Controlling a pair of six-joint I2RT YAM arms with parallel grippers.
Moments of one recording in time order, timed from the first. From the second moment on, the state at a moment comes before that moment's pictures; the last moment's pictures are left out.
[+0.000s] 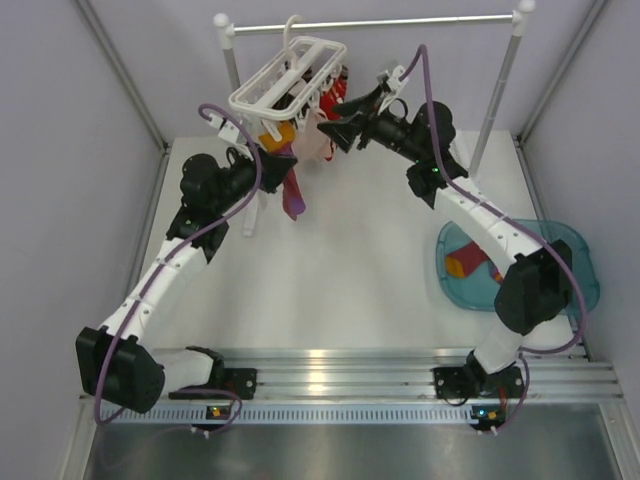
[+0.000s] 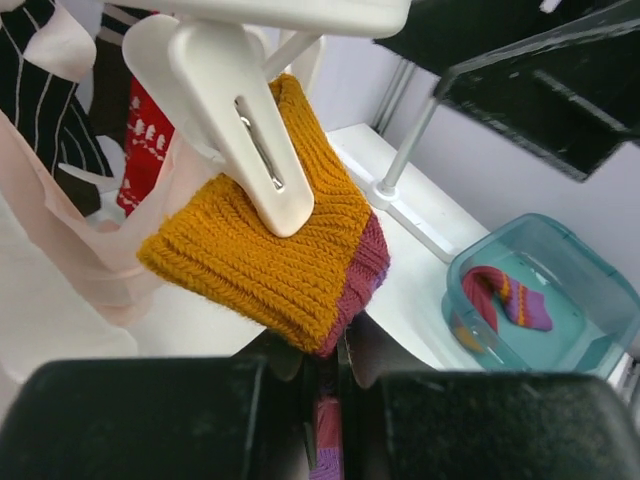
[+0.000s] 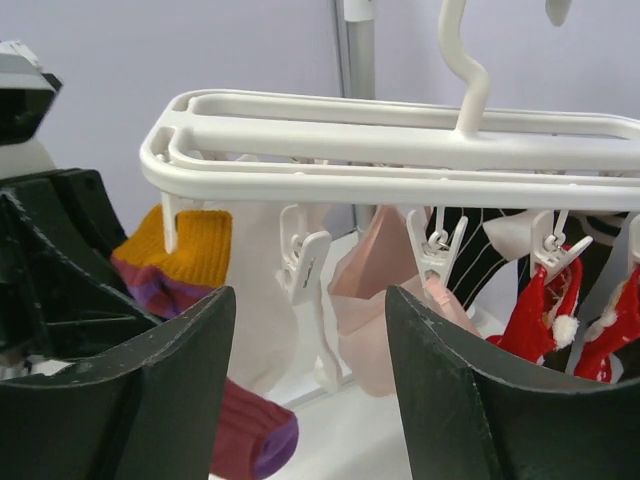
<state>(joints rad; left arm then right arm) -0.31 1.23 1.09 0.22 0.43 -0.33 0.49 1.66 1.54 0.41 -0.58 0.26</state>
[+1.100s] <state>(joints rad) -0.22 1.23 1.09 0.24 0.60 -0.45 0.57 1.95 1.65 0.65 -0.61 0.20</state>
